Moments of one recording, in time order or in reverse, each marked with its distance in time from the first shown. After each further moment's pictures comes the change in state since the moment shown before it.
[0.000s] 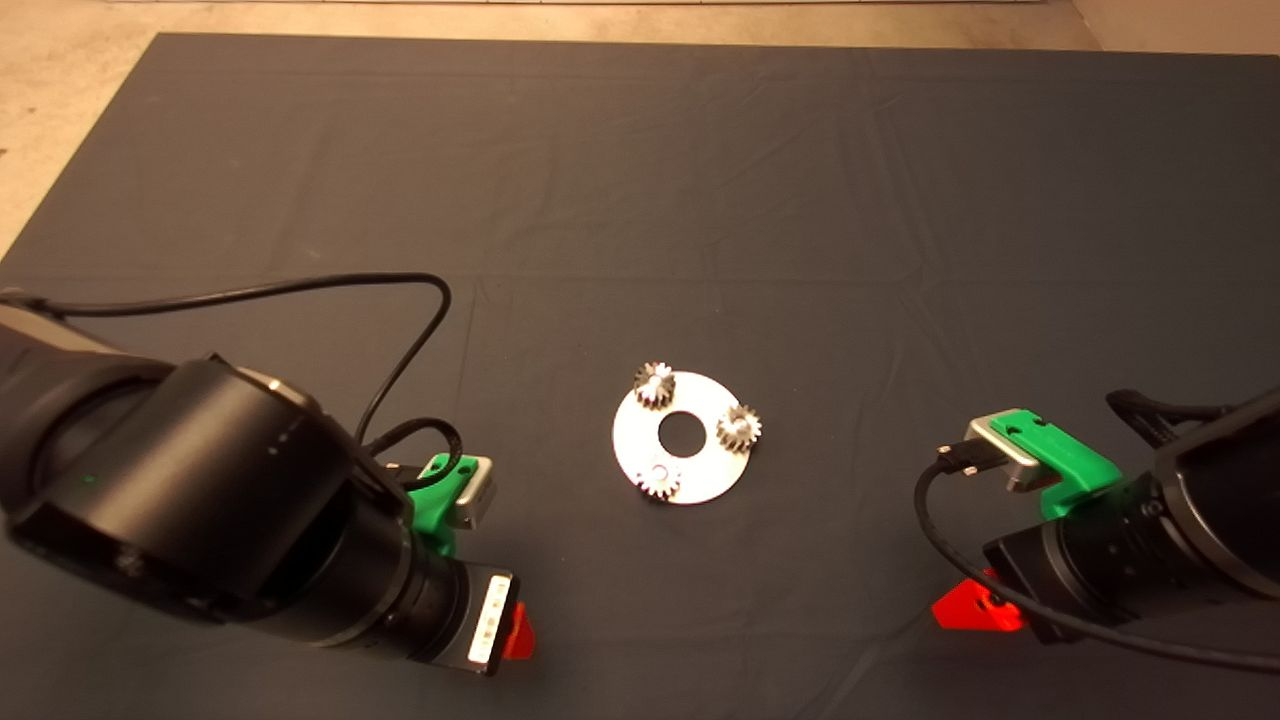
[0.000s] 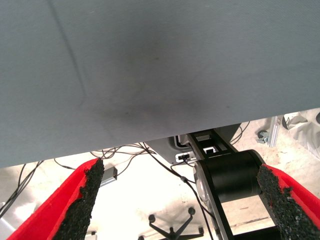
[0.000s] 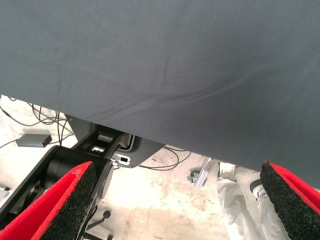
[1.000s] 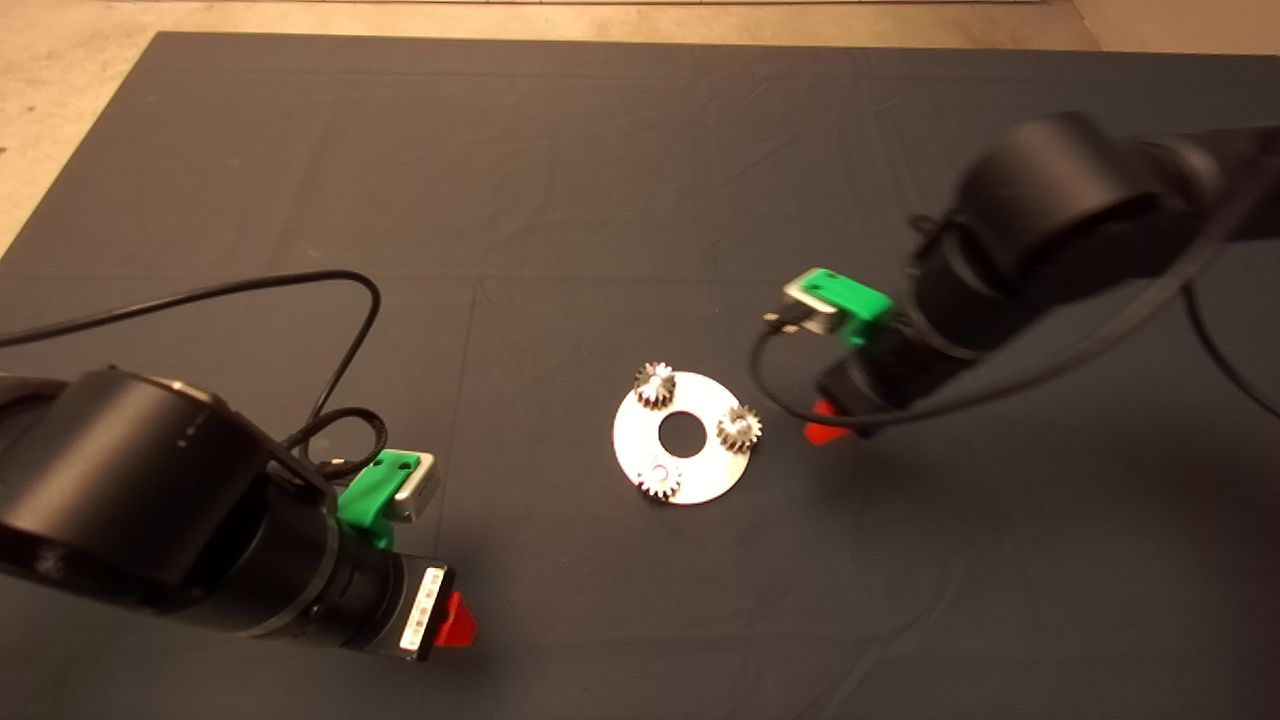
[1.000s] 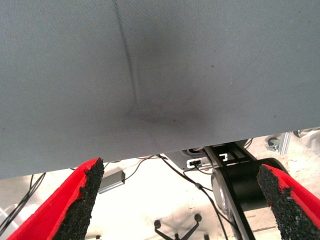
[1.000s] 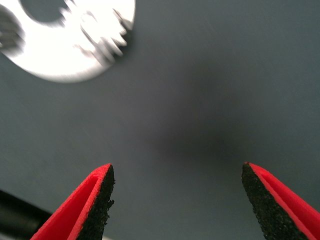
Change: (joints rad) left arm 0.042 -0.171 0.000 0.055 0.000 0.150; right arm -0.013 0.120 -0.394 -0.110 0.000 -0.552
